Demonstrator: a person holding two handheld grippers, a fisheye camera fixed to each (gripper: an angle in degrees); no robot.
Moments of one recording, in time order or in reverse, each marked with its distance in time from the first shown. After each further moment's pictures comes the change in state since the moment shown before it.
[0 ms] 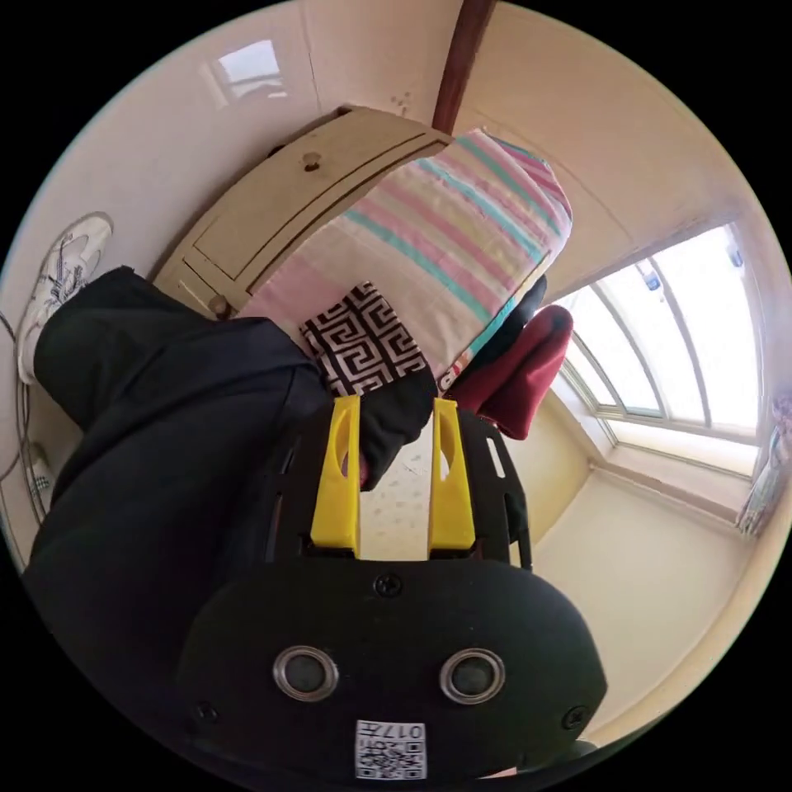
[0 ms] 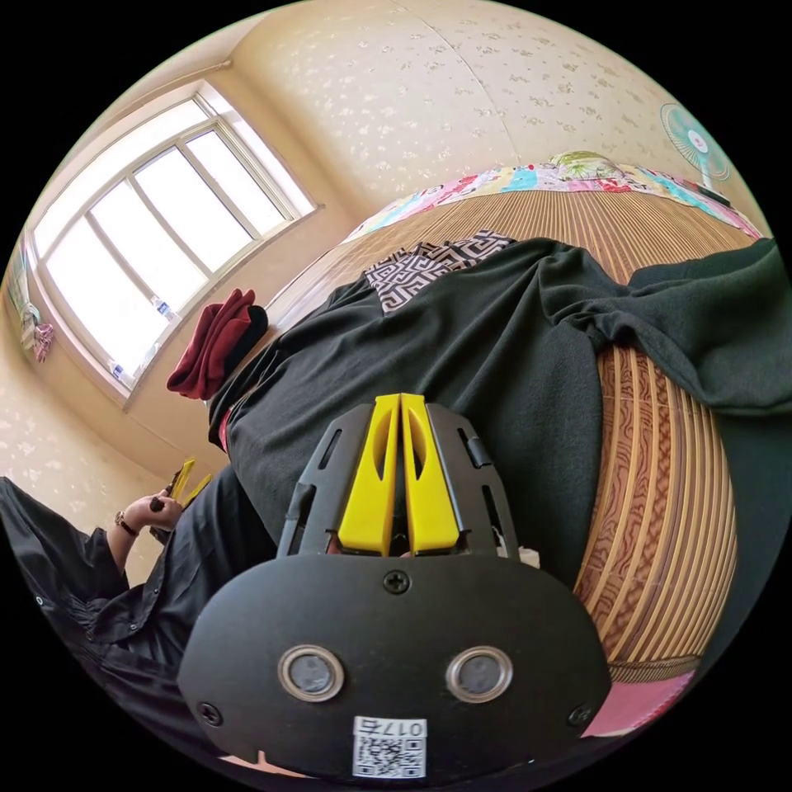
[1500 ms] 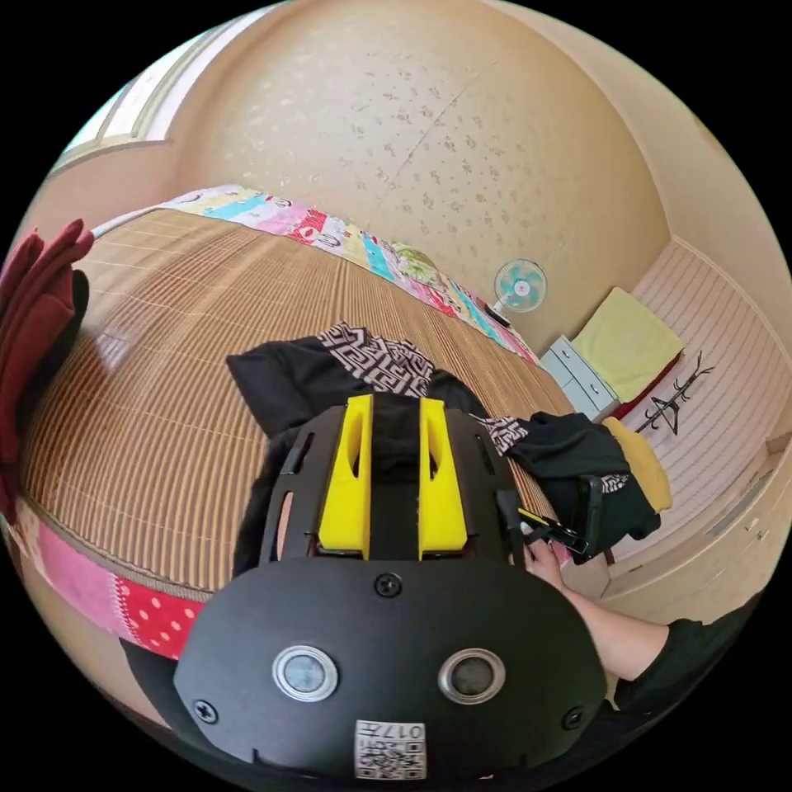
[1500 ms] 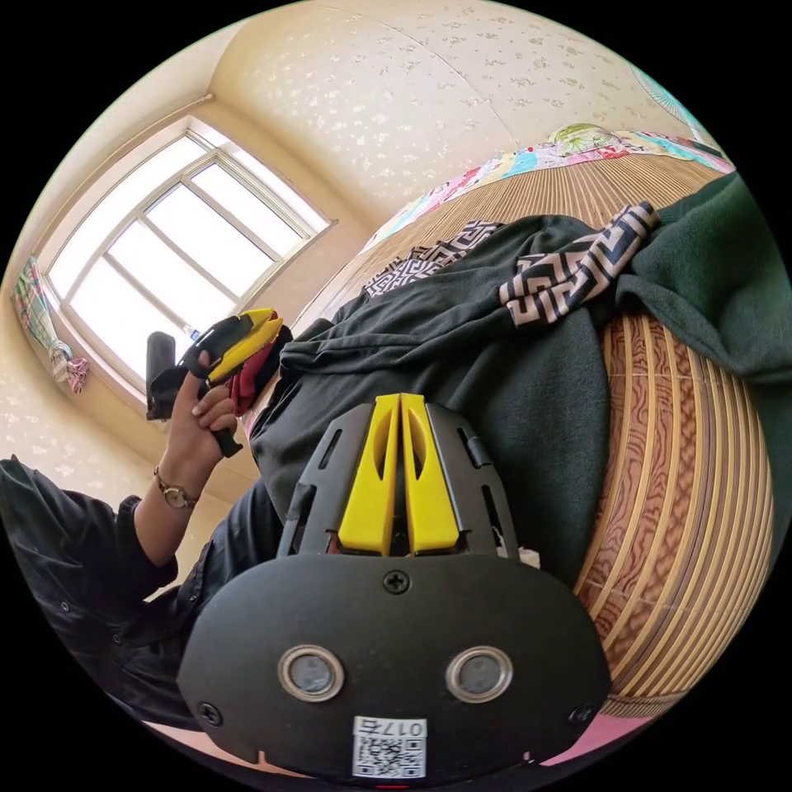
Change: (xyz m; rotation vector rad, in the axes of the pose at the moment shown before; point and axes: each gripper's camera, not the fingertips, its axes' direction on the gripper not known) left arm -0.278 0.459 0.527 -0.609 -0.730 1.548; right arm 0.027 -0.019 -0.032 0.021 -0.167 0.078
